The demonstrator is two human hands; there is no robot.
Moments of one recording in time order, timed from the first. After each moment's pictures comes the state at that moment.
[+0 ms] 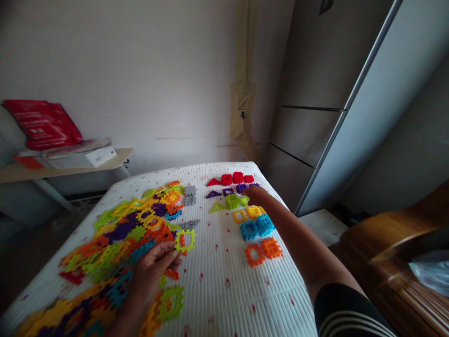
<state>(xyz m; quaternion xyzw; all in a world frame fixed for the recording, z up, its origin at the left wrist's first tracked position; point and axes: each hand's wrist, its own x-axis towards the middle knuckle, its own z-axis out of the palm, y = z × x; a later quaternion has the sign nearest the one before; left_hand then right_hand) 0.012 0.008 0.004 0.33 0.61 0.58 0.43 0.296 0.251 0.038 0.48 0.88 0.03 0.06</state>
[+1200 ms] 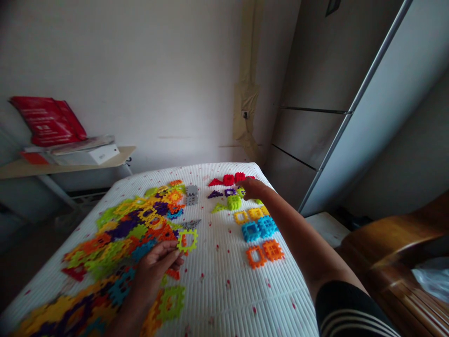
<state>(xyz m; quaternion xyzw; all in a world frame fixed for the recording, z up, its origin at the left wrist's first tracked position) 0.010 0.010 -0.003 0.34 0.60 0.58 0.44 0.271 0.250 0.082 0.44 0.90 0.04 0.06</state>
